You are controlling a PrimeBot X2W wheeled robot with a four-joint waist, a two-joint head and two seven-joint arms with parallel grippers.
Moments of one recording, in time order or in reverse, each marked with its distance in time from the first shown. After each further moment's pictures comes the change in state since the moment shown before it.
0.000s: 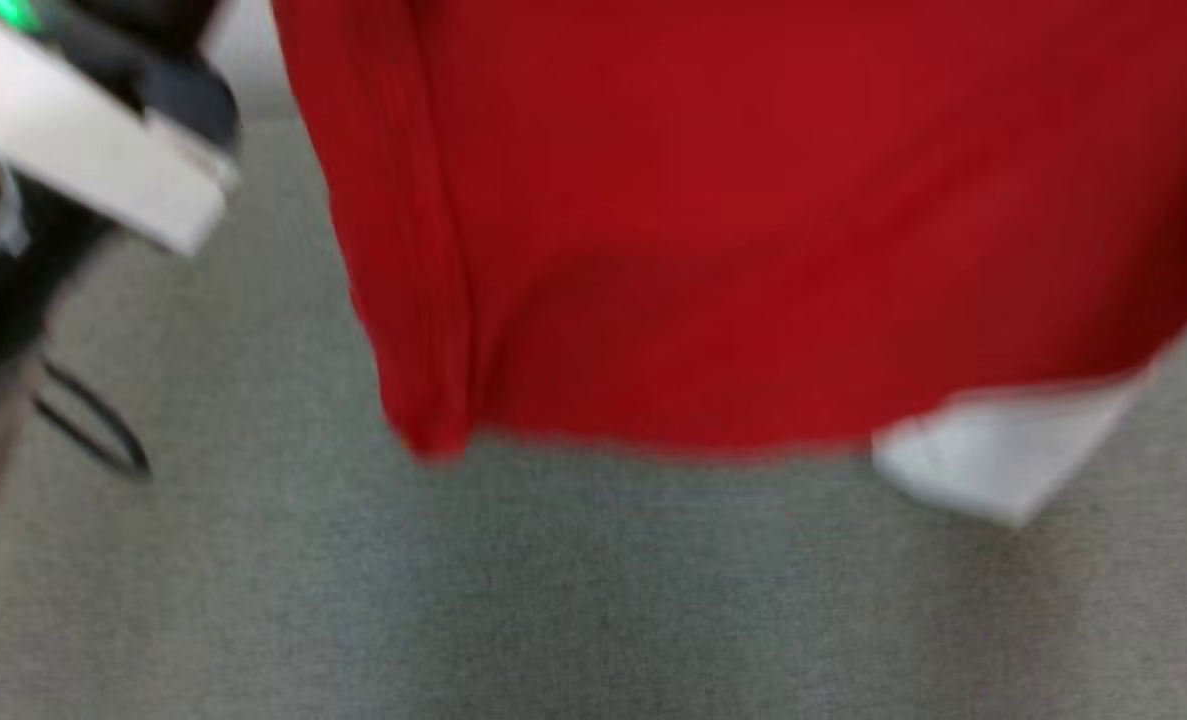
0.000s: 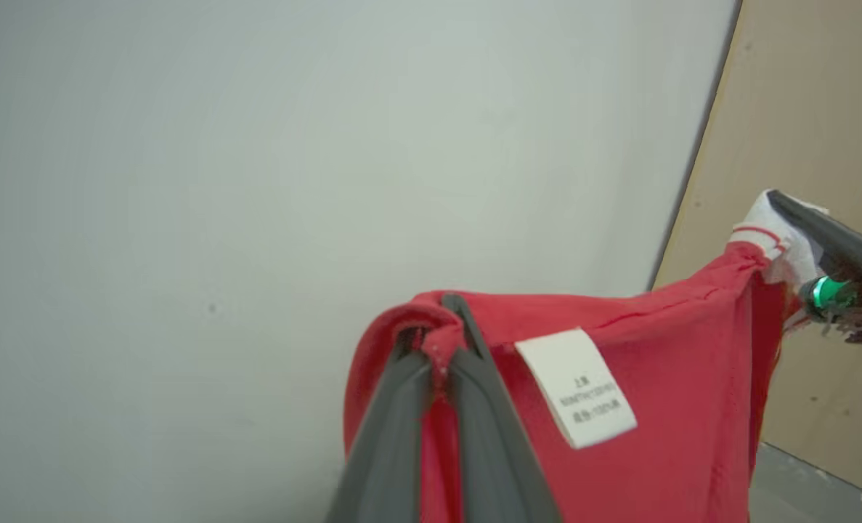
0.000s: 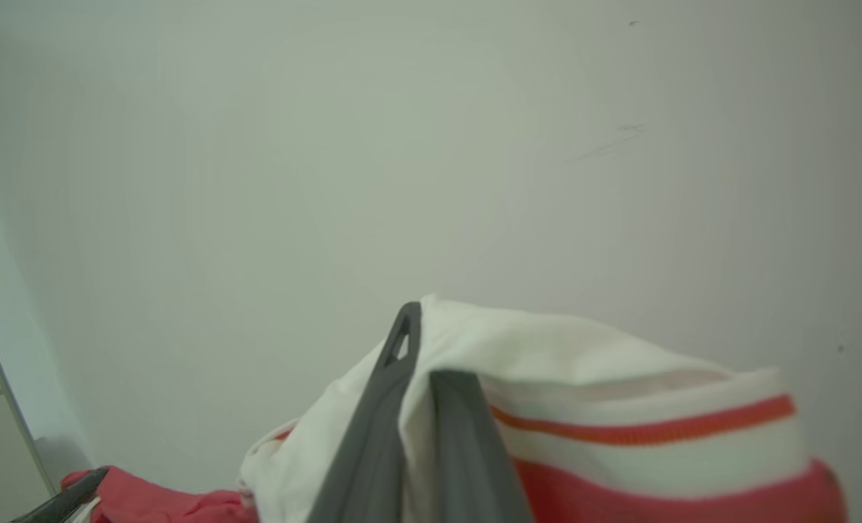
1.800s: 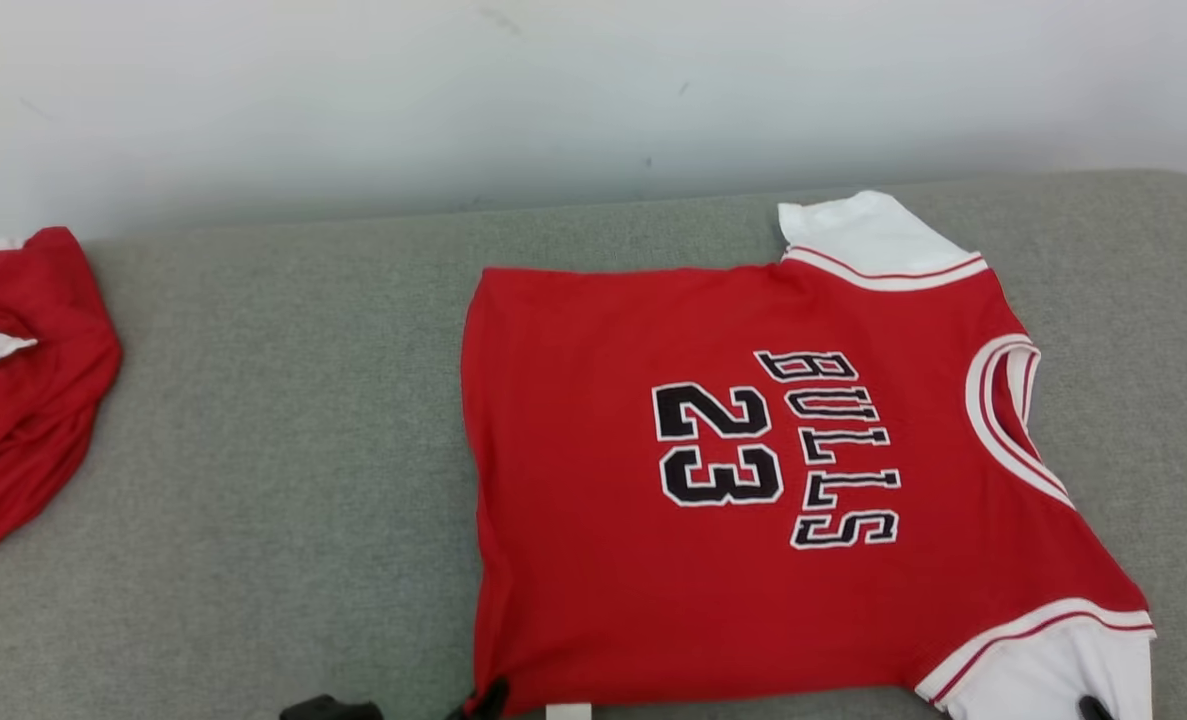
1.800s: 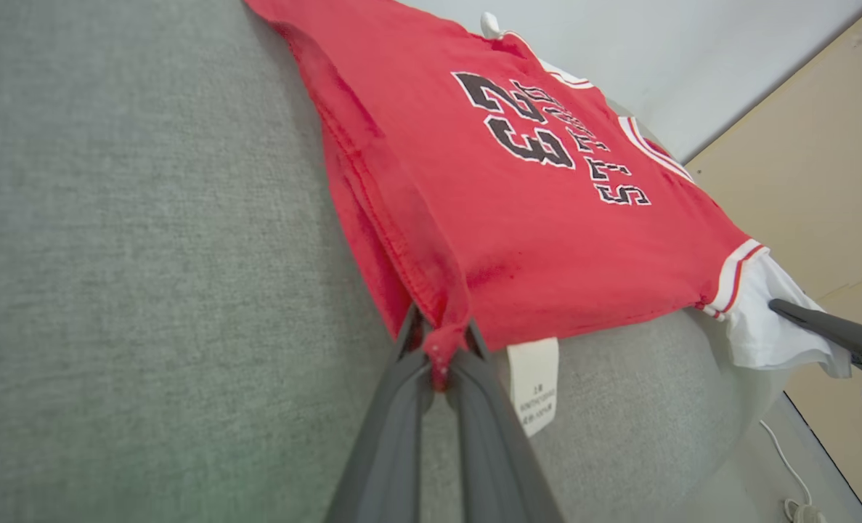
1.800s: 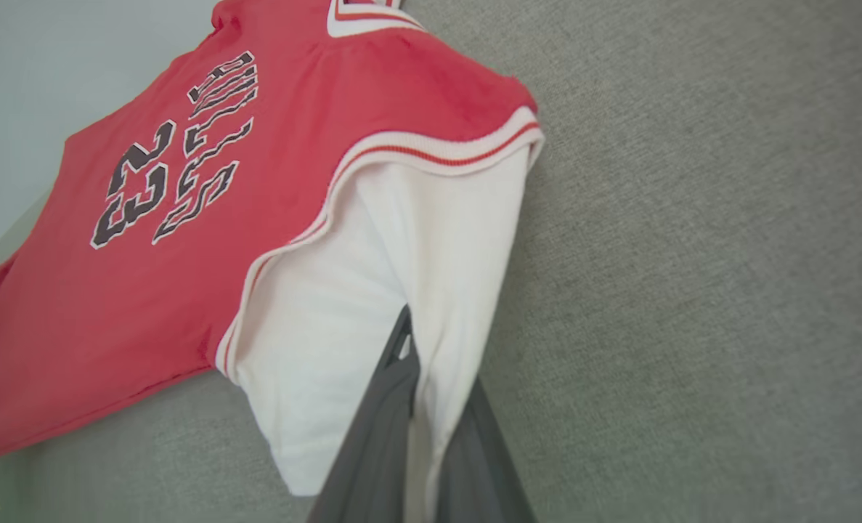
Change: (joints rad) left arm 0.934 -0.170 -0.346 0.358 0.120 -0.009 -0.578; right arm 1.090 -0.069 0.136 0.295 -0.087 0.000 -0.245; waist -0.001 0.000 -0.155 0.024
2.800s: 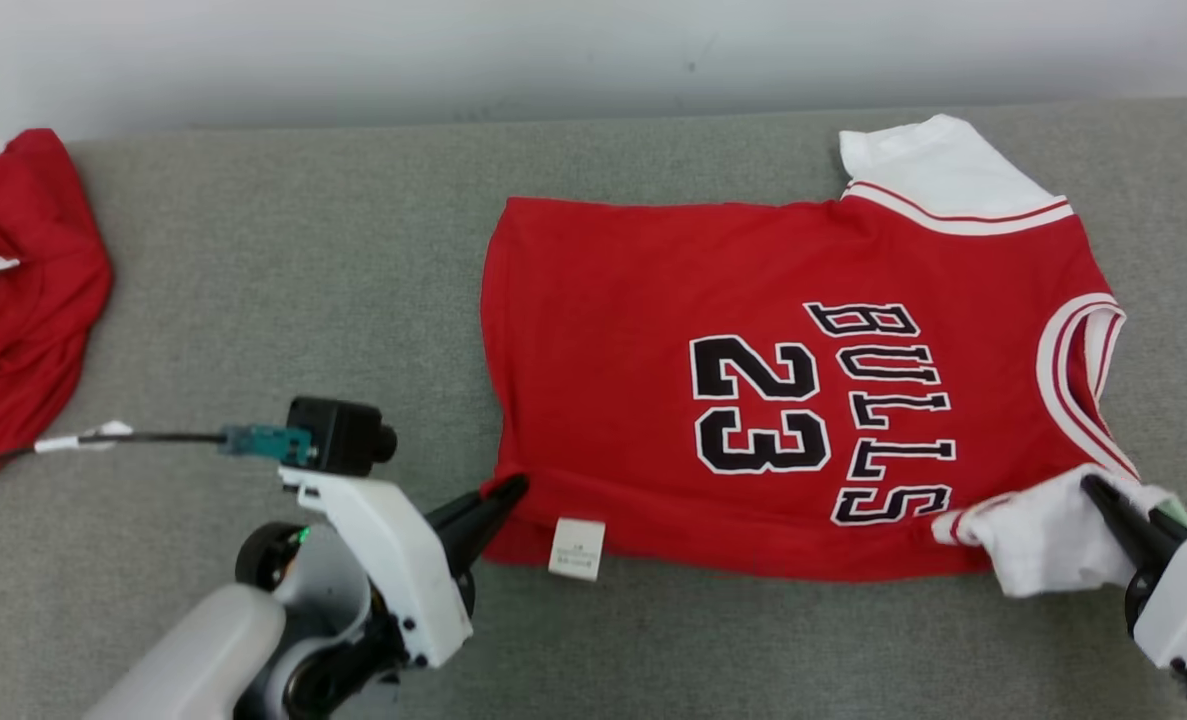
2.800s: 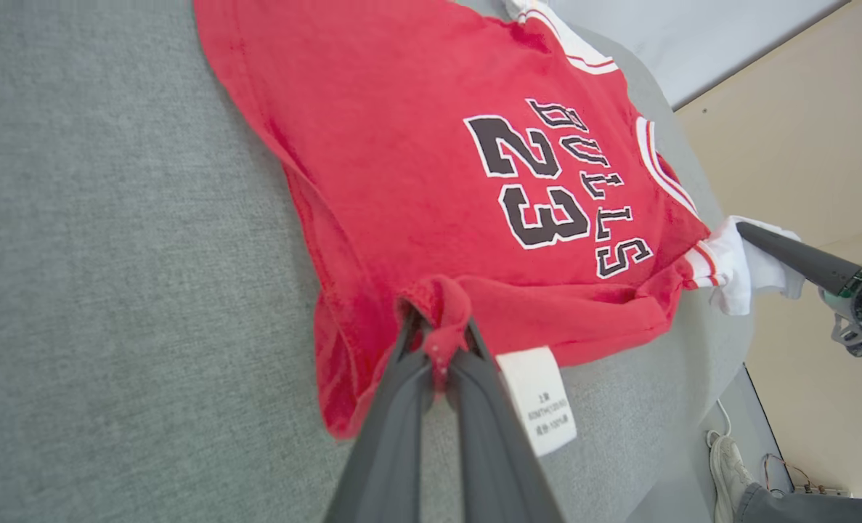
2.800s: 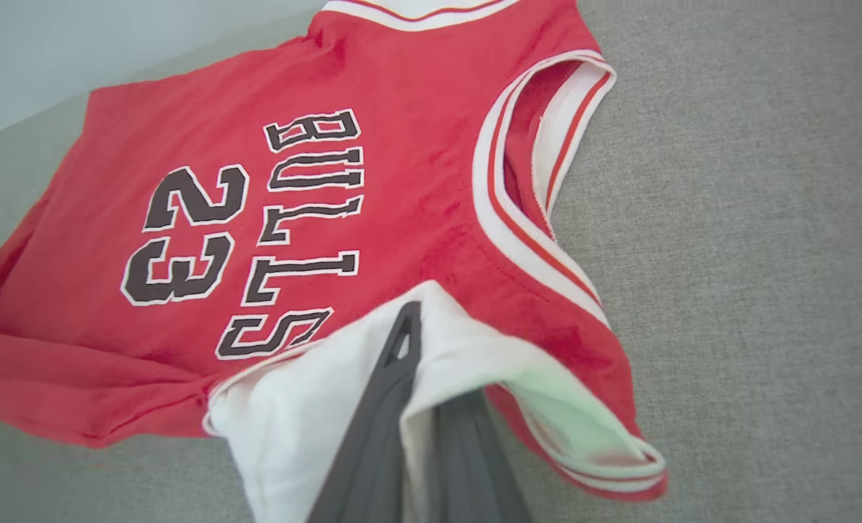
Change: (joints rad) left arm -0.340 0.099 0.067 -0.225 -0.230 0.106 0.610; right arm -0.312 -0.053 -0.029 -0.182 -0.121 0.000 0.439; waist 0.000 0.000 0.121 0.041
